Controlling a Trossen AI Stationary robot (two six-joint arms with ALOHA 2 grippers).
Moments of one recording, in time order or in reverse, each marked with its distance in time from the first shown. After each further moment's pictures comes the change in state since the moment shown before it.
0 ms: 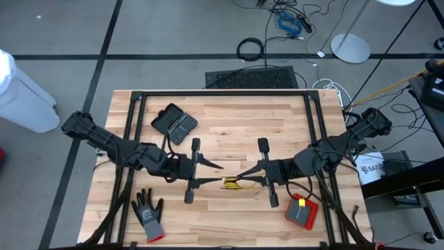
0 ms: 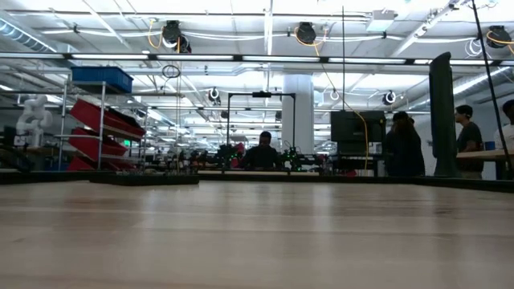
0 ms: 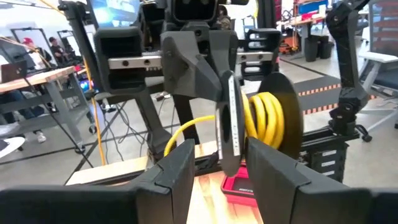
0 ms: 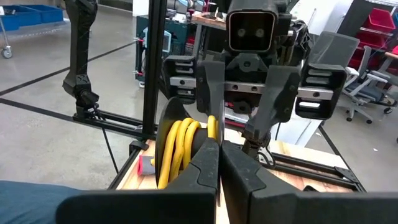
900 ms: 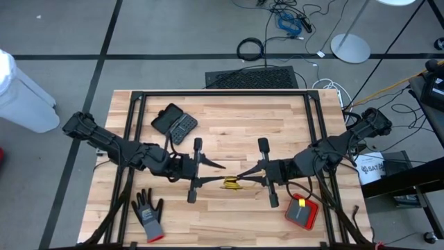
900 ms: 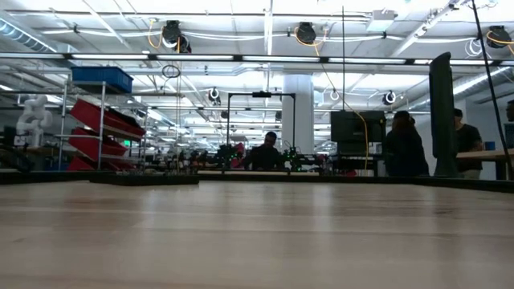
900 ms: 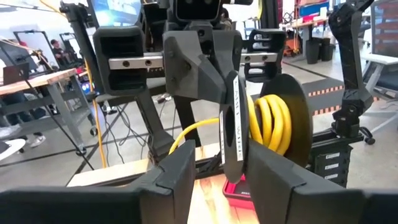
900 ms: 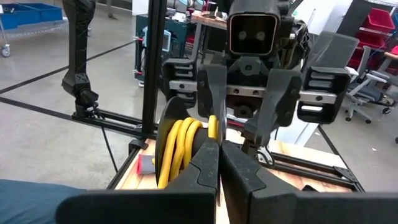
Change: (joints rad) left arm 0.010 0.021 0.000 0.030 0.000 0.010; right arm 0.000 0.001 0.000 -0.003 0.003 -0.002
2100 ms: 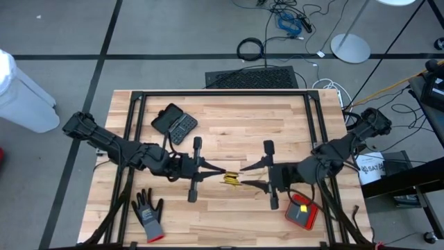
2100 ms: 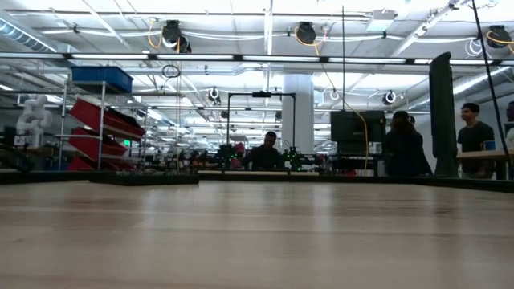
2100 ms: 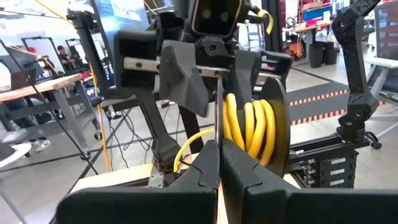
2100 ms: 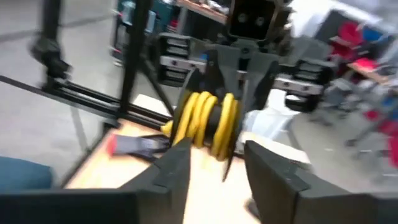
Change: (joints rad) left arm 0.000 0.000 0.000 0.025 -0.015 0.018; right arm 0.062 0.000 0.000 -0.054 0.150 -0.108
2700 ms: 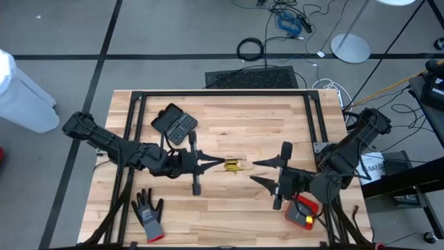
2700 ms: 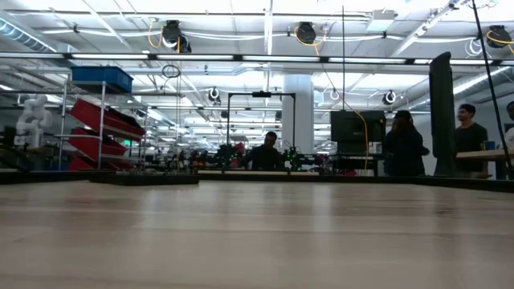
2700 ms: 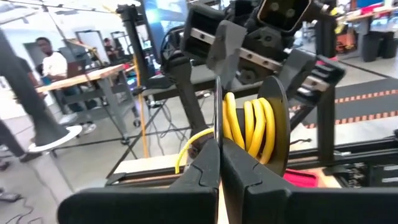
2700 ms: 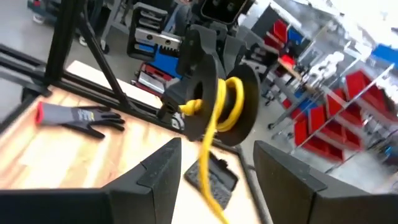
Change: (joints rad) left arm -0.001 -0.006 0.000 -0.001 -0.180 0.006; right arm 0.144 0.000 0.000 -0.077 0.426 -0.085
